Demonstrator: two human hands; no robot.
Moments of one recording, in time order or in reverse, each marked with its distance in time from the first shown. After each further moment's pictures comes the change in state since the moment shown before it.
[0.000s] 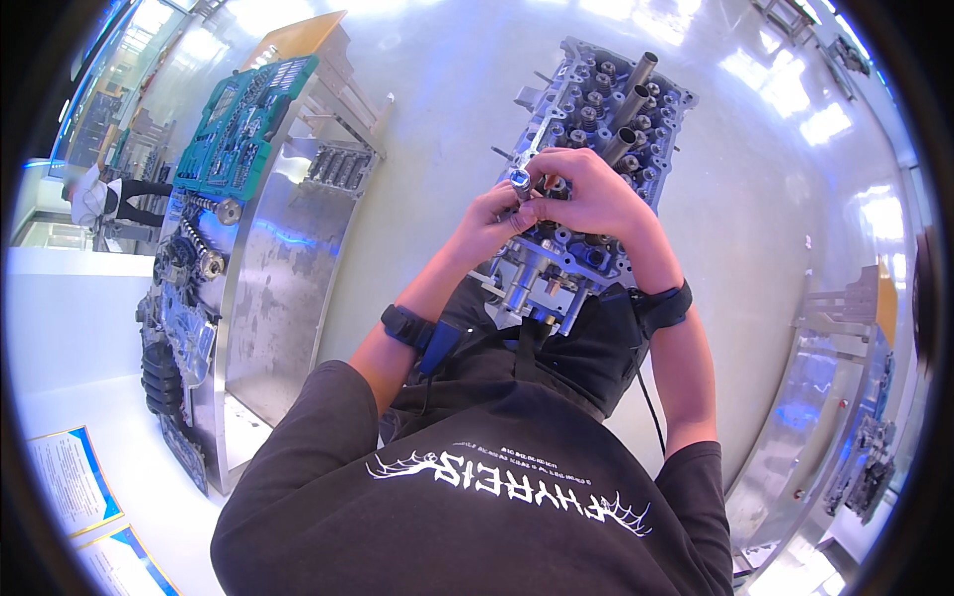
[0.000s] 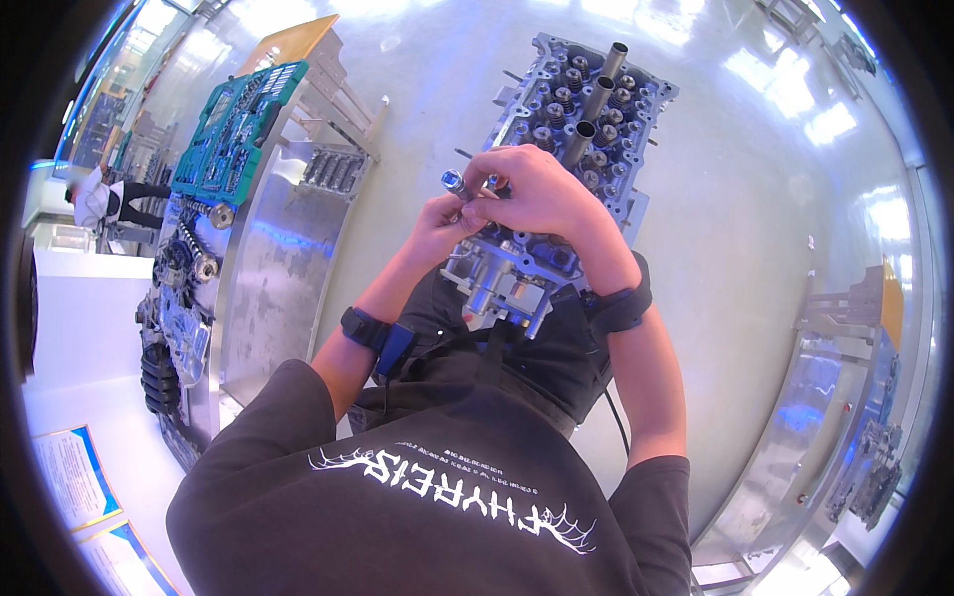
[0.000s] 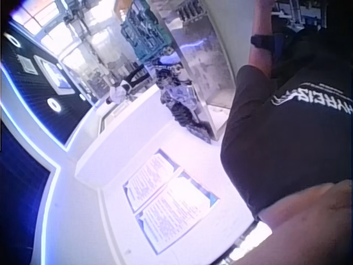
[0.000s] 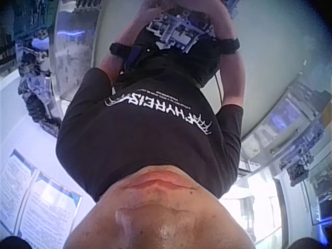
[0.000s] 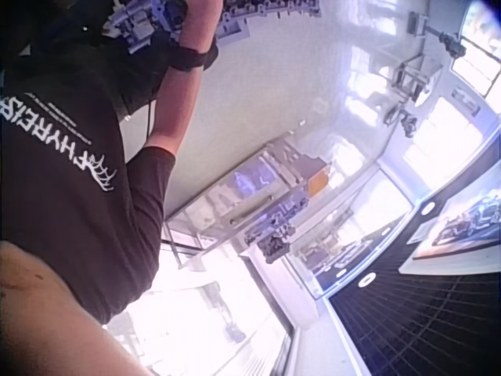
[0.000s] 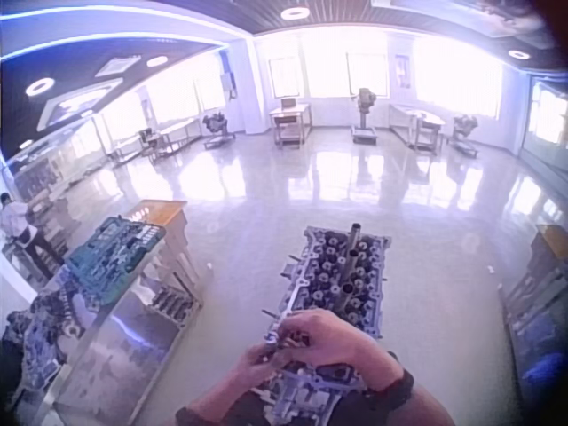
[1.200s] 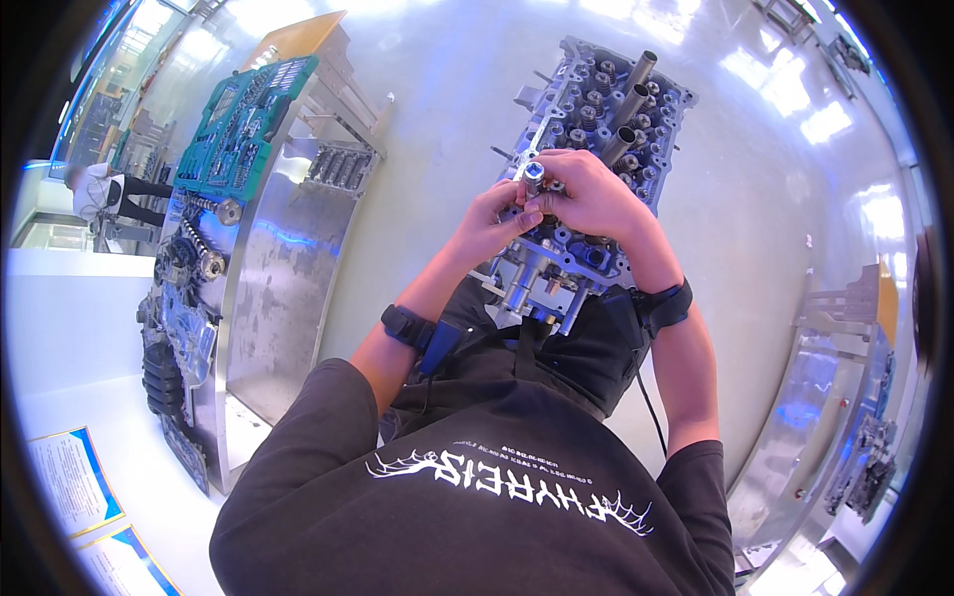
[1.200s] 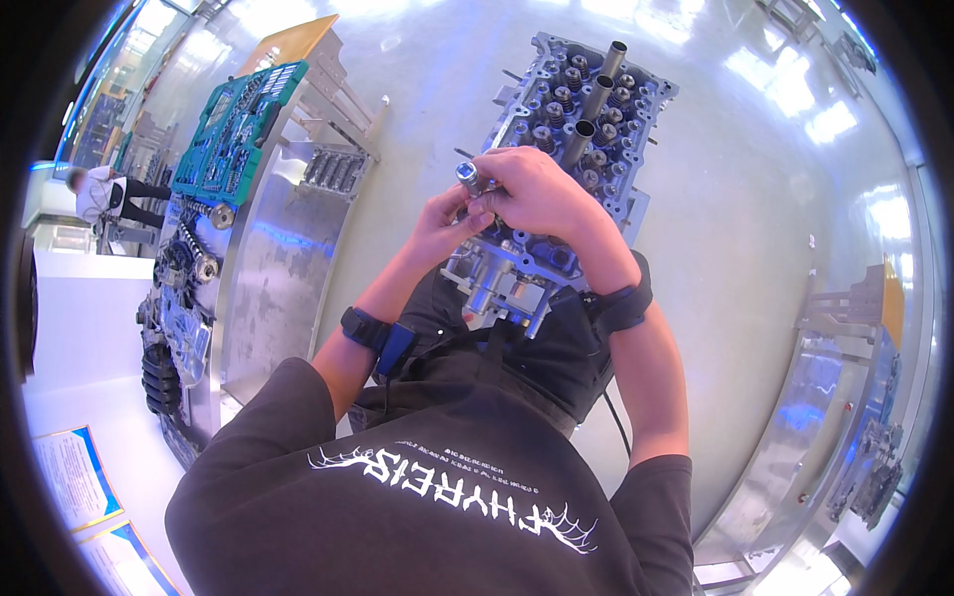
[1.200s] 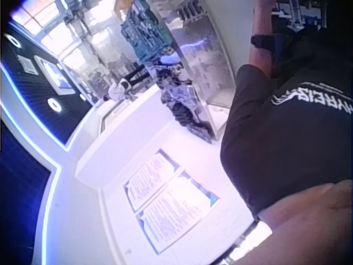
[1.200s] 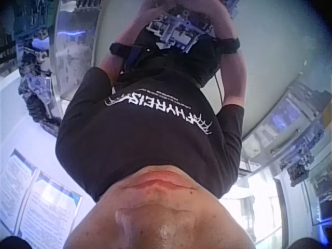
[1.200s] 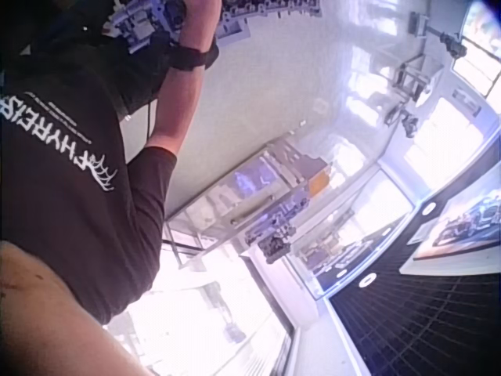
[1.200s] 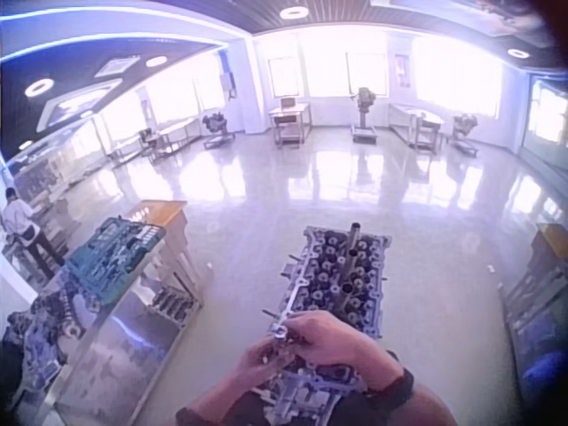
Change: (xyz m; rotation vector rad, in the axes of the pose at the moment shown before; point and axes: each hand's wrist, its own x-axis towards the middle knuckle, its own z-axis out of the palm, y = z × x) left_hand 0.002 -0.003 0.005 0.079 0.084 -0.001; right_hand 0.000 0.012 0.005 -0.045 -0.002 -0.047
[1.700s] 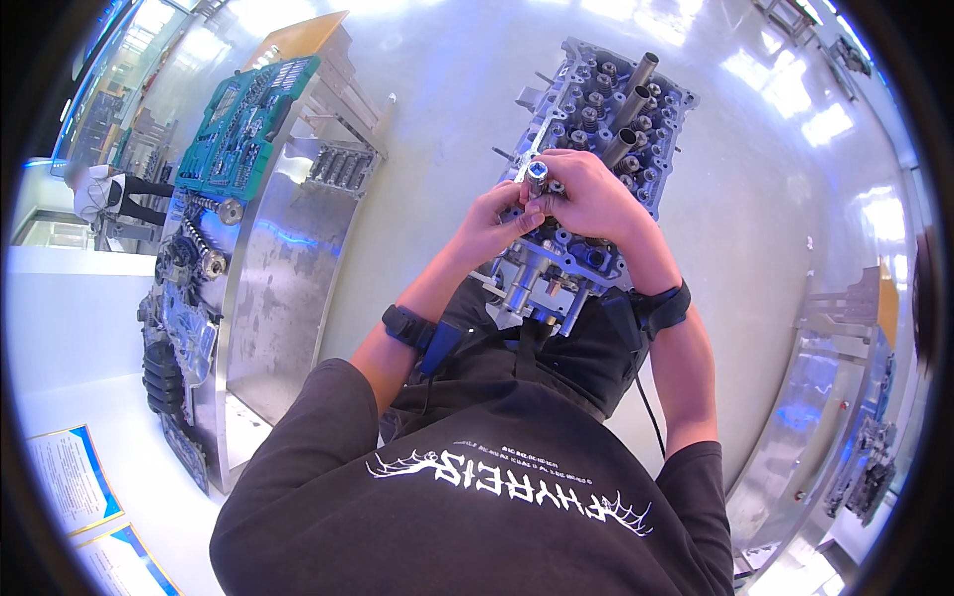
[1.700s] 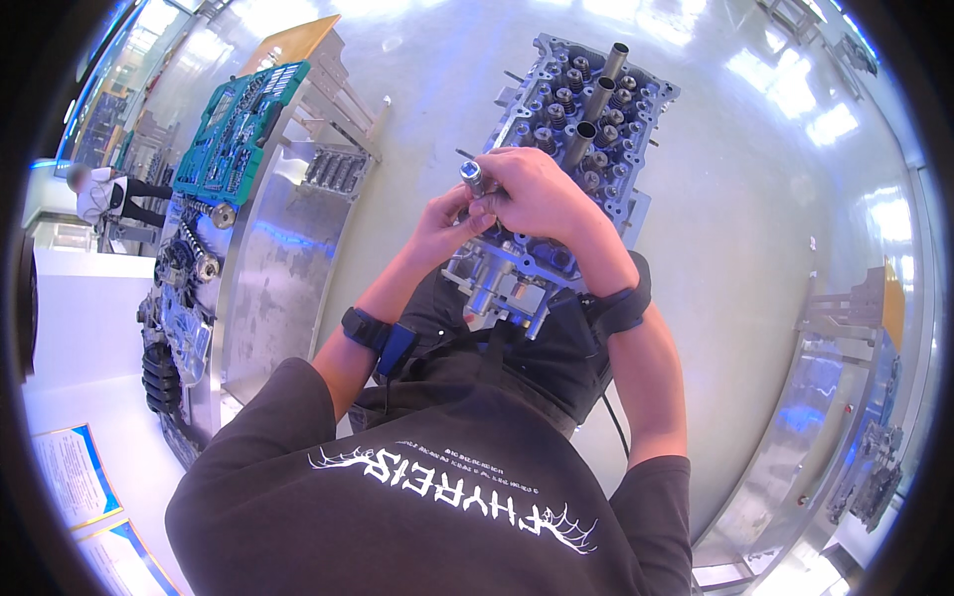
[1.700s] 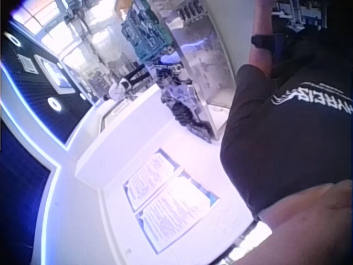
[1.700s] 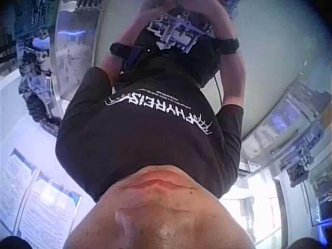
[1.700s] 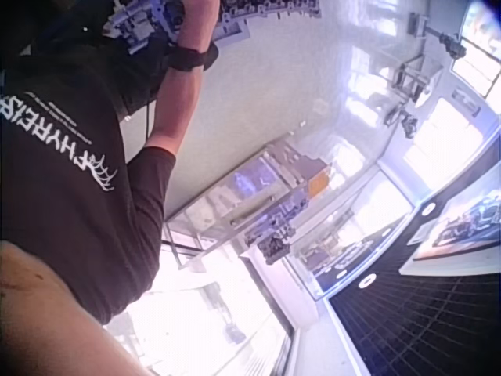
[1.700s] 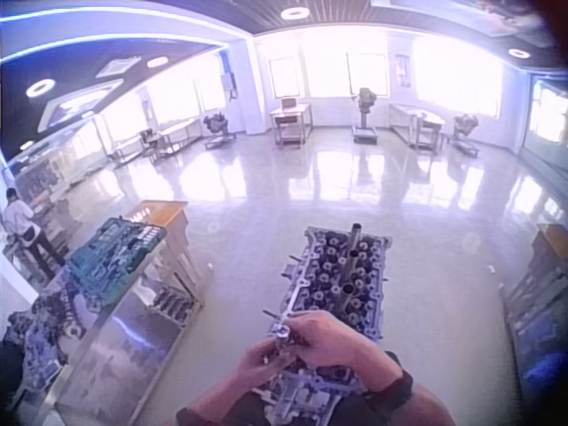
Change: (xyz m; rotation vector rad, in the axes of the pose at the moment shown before) left_hand 0.001 0.004 0.001 -0.007 -0.002 0.029; right_hand 0.001 -0.003 0.001 -0.014 0.050 -0.011
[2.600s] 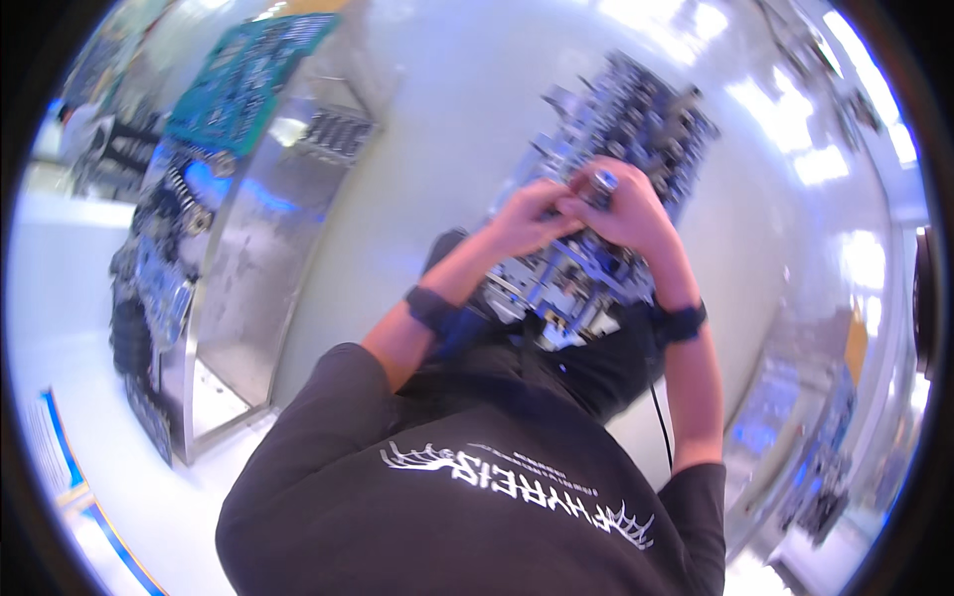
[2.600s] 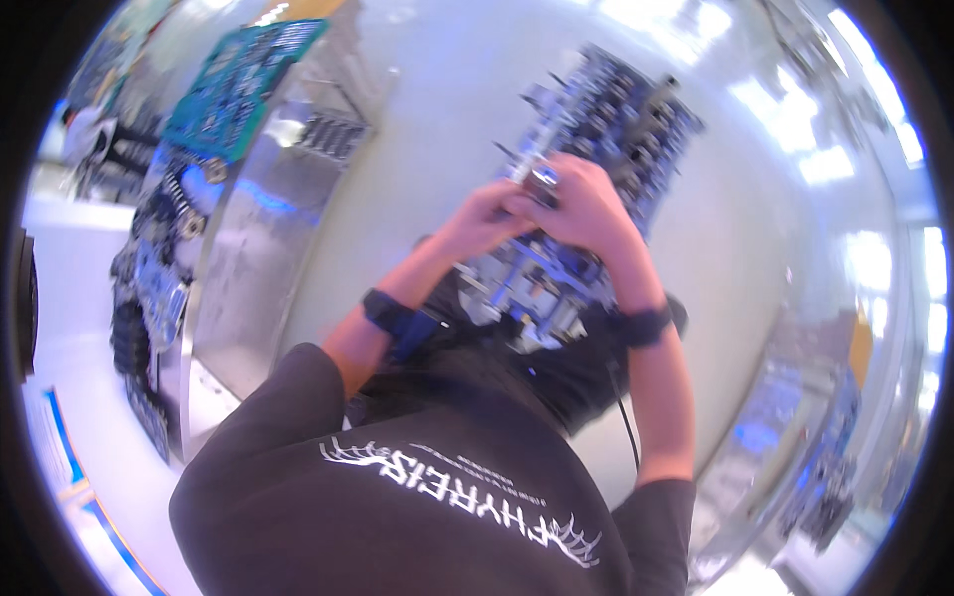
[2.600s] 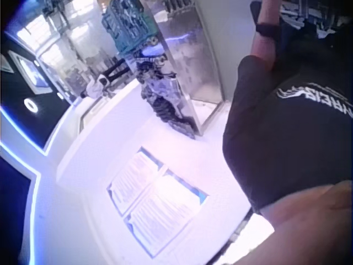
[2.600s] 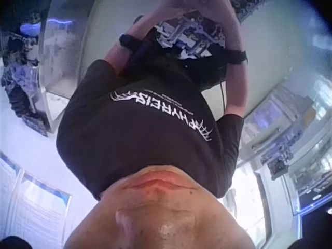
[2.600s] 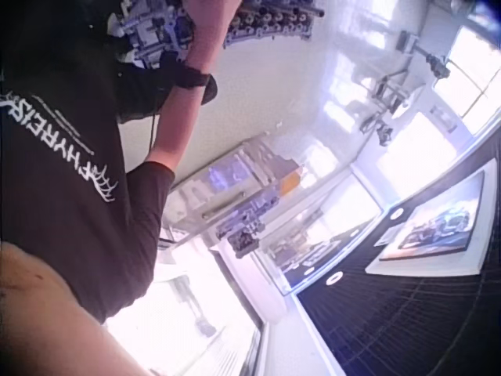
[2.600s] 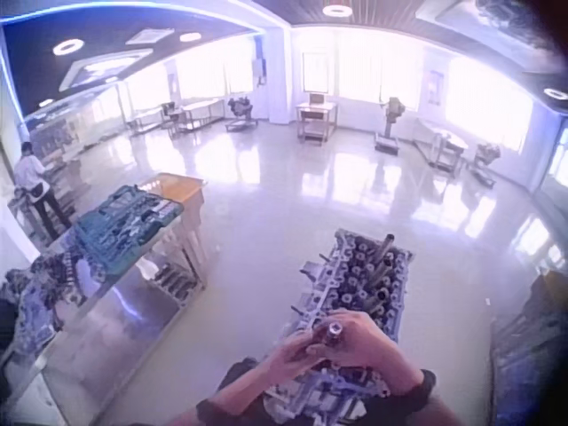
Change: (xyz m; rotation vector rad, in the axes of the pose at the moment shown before) left_hand 0.000 -0.007 -0.012 -0.025 0.034 0.114; right_hand 0.018 -0.015 0.007 -0.196 -0.031 0.048
